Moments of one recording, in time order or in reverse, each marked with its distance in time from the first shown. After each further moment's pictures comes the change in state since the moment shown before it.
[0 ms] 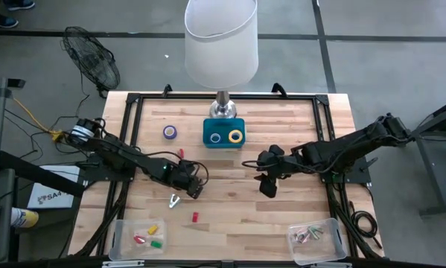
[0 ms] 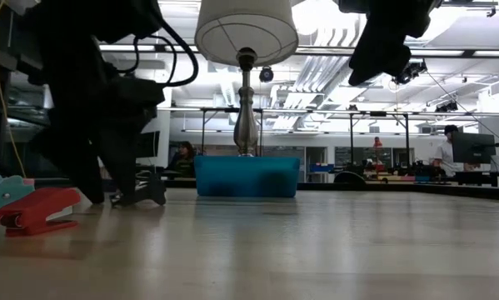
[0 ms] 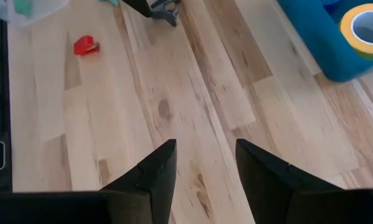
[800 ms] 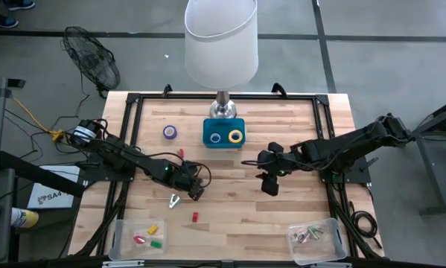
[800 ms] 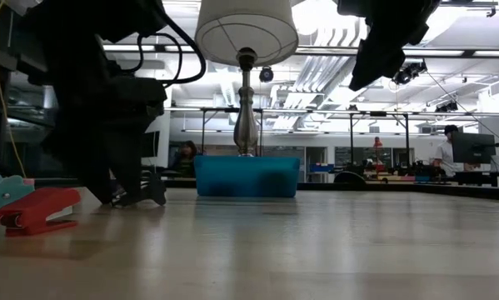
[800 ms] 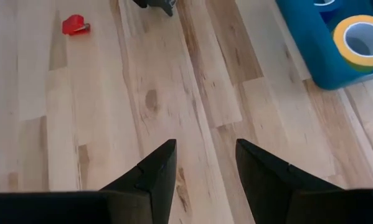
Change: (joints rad) left arm 0.000 0.019 0.019 0.018 -0.033 0.092; right arm -0.032 0.000 0.000 -0.032 -0.020 -0.126
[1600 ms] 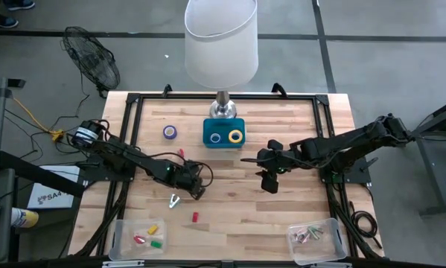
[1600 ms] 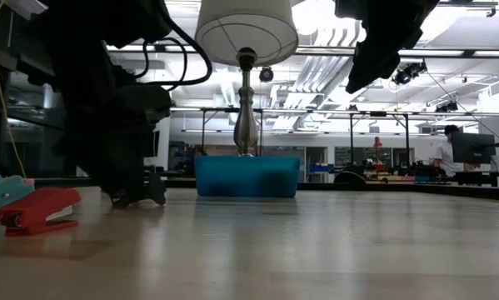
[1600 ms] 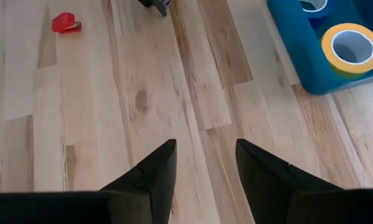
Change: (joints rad) left arm 0.001 0.051 0.003 0.034 -0.011 0.059; right arm -0.025 0.000 0.000 -0.004 0.004 -0.049
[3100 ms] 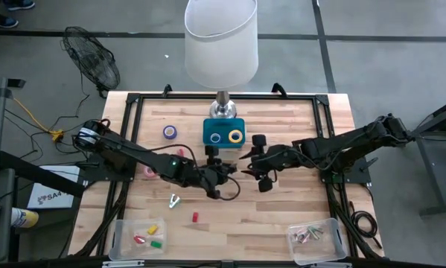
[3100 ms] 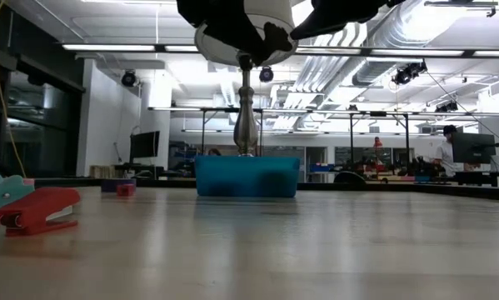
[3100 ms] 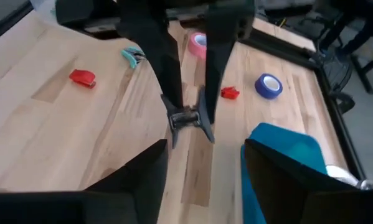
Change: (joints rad) left arm 0.009 0.000 0.439 0.078 -0.402 1.310; right arm 0.001 0.000 0.000 0.377 0.070 -0.622
